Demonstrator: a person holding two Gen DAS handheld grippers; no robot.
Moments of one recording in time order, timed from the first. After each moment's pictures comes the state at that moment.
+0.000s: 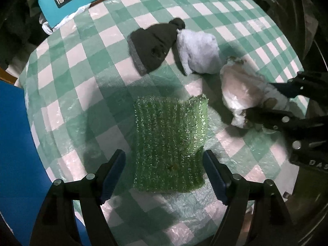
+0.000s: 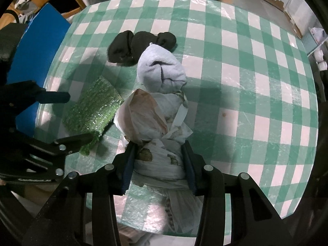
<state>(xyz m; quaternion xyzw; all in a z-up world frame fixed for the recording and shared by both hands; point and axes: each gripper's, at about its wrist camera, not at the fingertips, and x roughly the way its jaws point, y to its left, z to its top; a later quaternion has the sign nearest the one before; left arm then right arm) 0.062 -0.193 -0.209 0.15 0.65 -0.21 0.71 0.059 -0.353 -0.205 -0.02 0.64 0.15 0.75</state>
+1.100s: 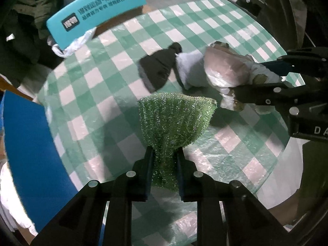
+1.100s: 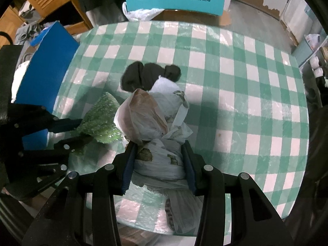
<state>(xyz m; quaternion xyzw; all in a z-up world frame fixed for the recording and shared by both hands) 0.041 -0.183 -0.161 0.18 0.60 -0.22 0.75 0.067 -0.348 -0.155 -0.02 0.60 0.15 0.79</state>
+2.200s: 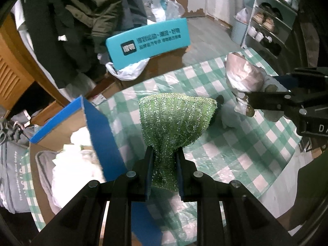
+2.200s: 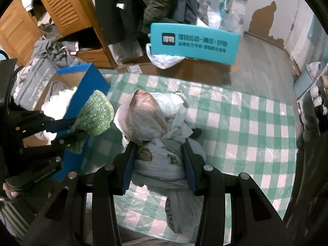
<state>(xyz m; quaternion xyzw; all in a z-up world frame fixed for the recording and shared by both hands) 0.068 -0.100 -0.069 0.14 0.52 -0.14 0.83 0.088 -0.297 -0.064 -0.02 0.52 0.19 0.83</state>
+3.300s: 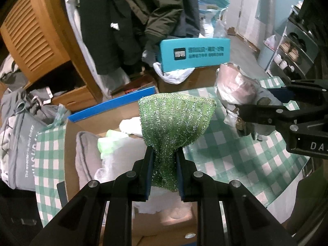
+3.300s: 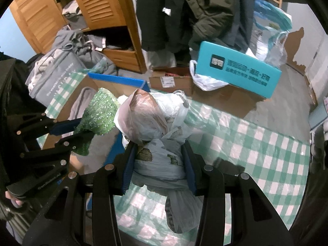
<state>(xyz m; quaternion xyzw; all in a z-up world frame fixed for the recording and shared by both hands) 0.070 0.012 -0.040 0.07 0.50 -0.07 0.86 0.115 -0.172 -0.037 -0.06 0.50 0.26 0.82</state>
